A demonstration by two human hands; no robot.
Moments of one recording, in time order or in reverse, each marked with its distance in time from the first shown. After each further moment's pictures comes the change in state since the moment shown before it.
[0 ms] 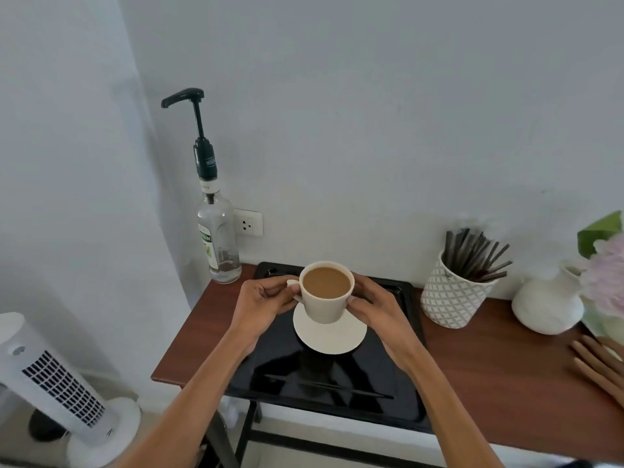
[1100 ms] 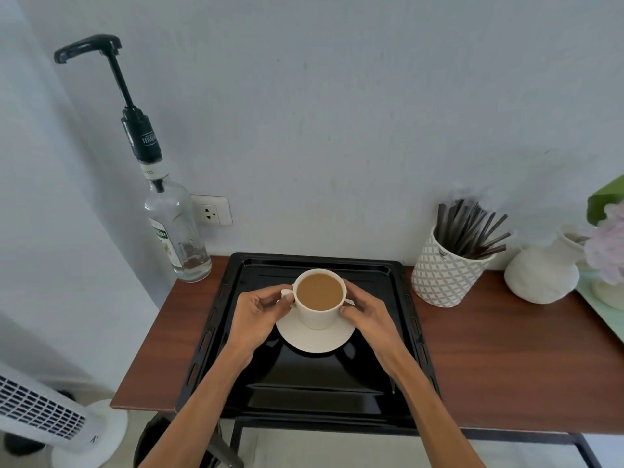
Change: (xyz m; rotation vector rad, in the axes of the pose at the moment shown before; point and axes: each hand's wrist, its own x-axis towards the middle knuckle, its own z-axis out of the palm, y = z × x) left_hand 0.030 -0.074 0.008 0.095 -0.049 -0.067; right_hand 0.017 0.073 -0.008 -0.015 0.115 0.098
